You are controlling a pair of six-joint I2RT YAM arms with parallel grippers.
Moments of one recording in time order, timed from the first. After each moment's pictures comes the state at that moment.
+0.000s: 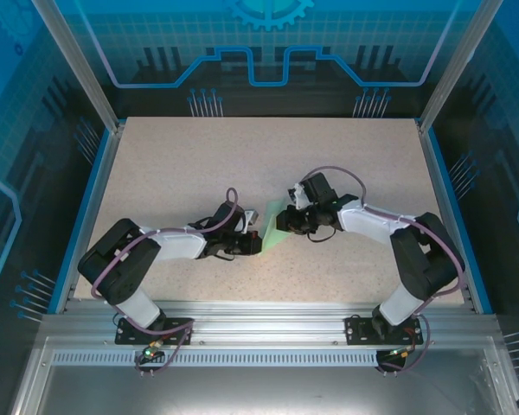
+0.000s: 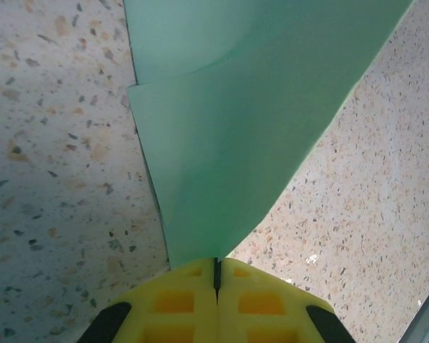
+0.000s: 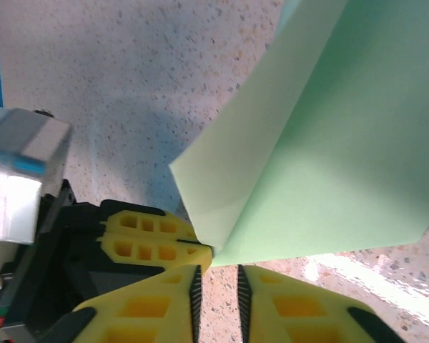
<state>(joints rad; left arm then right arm) -0.62 1.63 0.66 0.06 0.38 -0.62 0.52 1.64 0.93 -0.29 -0.52 0.63</state>
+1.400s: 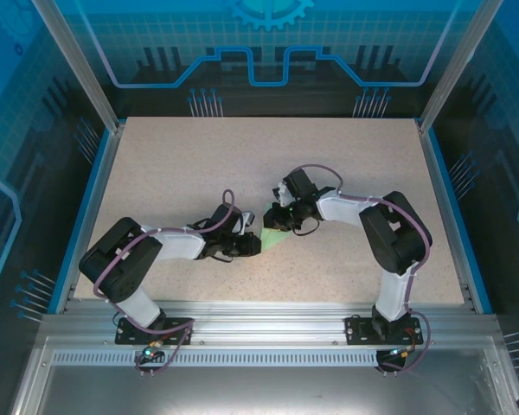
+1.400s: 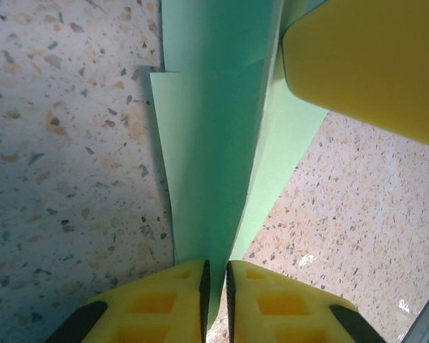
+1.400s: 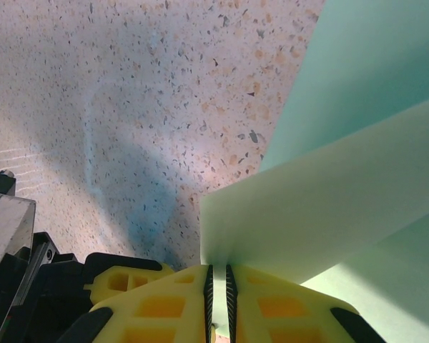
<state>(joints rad) -0.60 1.64 0.64 0.08 0.39 -0.66 0.56 1.88 1.10 -0.28 -0.56 0.63</state>
